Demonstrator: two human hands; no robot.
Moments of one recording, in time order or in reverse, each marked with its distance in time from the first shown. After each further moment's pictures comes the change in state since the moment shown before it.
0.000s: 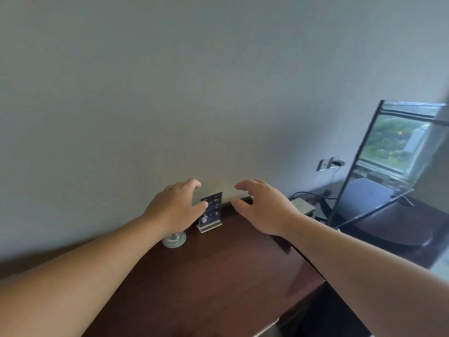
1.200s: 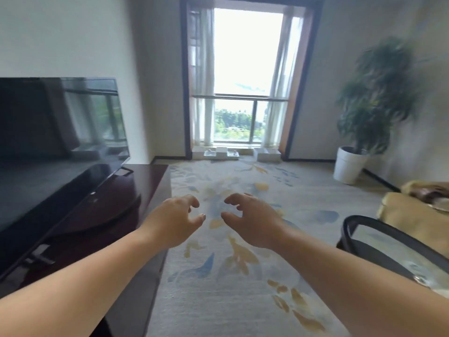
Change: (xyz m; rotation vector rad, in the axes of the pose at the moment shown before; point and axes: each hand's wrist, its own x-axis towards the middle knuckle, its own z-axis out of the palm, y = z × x) left_hand -0.114 0.667 0.279 -0.328 -0.497 0.975; right_hand -0.502 0.372 -0.290 -0.189 0.468 0.974
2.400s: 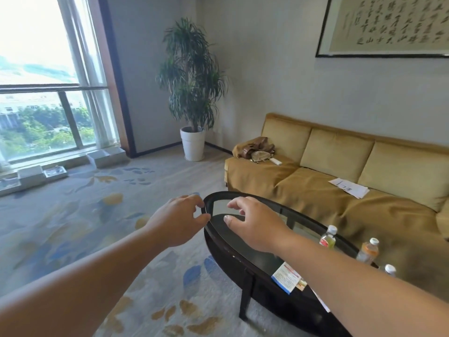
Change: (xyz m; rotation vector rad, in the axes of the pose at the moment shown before) left_hand 0.247 0.360 0.258 -0.109 -0.344 0.716; right_hand -0.060 0.350 -0.188 -0.093 0.358 0.657
